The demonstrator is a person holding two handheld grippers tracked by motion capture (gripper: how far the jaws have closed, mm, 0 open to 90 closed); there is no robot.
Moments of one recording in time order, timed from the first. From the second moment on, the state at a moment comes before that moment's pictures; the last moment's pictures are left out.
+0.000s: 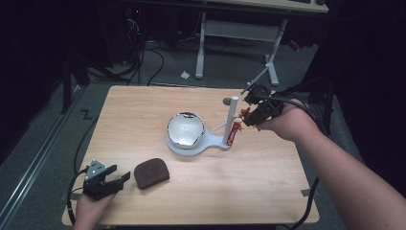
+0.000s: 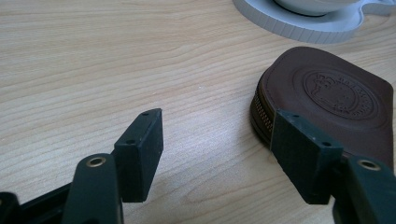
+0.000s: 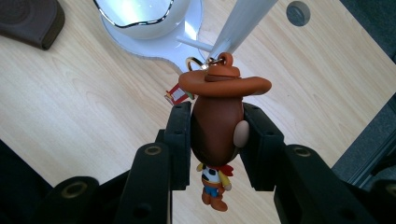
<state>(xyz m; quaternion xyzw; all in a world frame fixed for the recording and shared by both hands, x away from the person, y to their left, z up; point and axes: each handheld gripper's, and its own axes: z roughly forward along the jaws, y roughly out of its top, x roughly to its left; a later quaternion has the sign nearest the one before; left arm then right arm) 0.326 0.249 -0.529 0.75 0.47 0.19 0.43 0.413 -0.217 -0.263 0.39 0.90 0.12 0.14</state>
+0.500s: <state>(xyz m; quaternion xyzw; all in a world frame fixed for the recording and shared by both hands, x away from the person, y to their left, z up) 0.327 0.249 -0.530 0.75 0.47 0.19 0.43 0.419 -0.230 -0.286 0.41 0.89 0.12 0.13</state>
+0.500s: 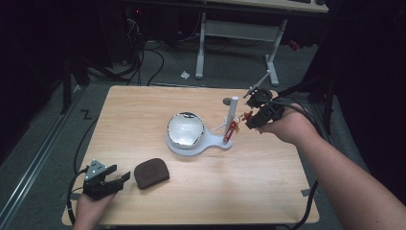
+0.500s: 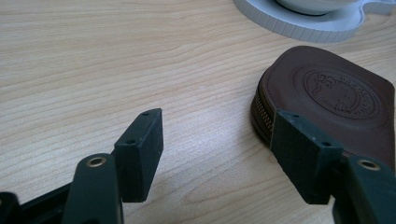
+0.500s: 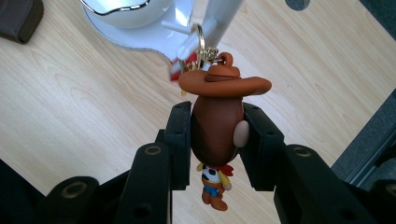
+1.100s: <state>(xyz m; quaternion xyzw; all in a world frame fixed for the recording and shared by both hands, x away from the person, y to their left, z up) 0.327 0.247 -0.530 0.75 0.47 0.19 0.43 0.428 -0.242 -0.345 0.43 0.88 0.15 0.11</state>
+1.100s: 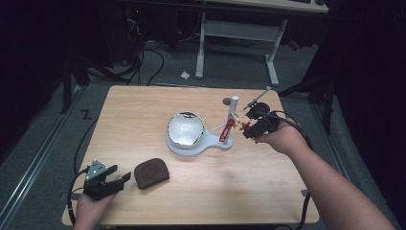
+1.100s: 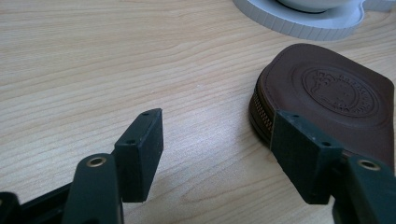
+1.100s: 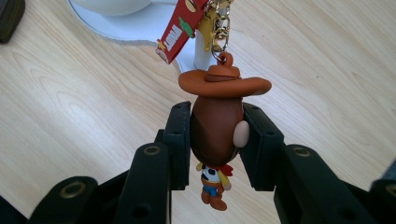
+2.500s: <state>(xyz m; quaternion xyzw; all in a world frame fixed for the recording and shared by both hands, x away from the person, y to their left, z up) 0.327 0.245 -0.531 0.75 0.47 0.19 0.43 0.410 -0.259 -0.392 0.47 0.85 0.21 0.10</state>
